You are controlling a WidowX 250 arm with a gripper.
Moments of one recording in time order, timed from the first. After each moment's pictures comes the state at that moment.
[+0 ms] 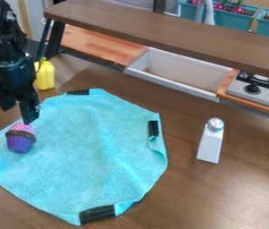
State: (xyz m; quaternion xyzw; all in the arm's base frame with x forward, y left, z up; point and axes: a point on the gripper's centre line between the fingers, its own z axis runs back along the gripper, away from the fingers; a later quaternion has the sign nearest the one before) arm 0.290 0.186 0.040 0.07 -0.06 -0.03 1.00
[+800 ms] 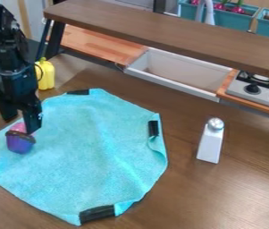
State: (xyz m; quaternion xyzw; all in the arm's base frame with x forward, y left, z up) arm 0.289 0.185 0.020 0.04 -0.02 -0.01 1.00
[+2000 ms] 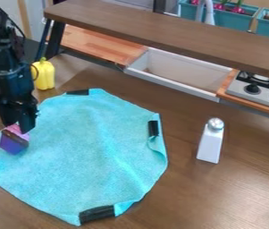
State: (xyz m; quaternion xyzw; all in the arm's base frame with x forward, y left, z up) arm 0.280 0.187 0.018 0.01 0.00 0.02 1.00
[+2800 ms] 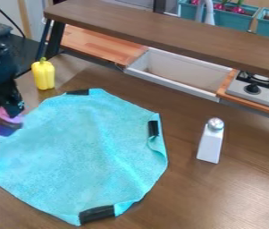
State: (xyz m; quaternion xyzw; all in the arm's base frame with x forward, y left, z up) arm 0.272 0.194 0.060 0.07 -0.15 -0.05 0.98
